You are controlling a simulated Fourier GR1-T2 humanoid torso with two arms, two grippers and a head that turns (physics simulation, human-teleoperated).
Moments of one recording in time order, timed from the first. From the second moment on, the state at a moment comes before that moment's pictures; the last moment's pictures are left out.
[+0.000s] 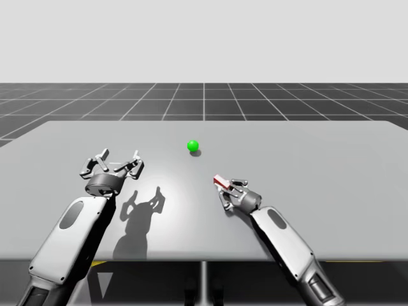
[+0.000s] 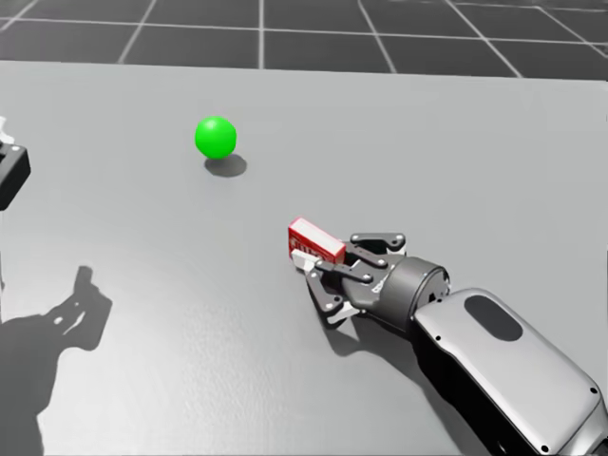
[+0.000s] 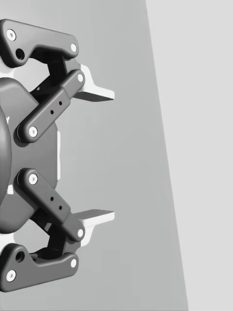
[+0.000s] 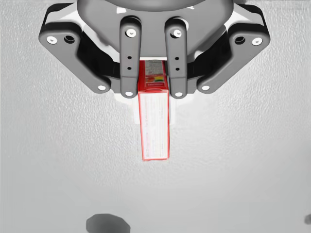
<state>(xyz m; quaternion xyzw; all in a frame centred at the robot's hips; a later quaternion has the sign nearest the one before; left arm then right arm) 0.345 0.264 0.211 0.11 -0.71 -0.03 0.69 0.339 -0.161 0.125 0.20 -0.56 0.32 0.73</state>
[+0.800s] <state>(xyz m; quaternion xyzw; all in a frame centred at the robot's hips) 0.344 0.262 0.209 0.11 -0.71 -0.03 0.69 0.330 -0.166 0.151 0.20 -0.62 0.30 0.70</state>
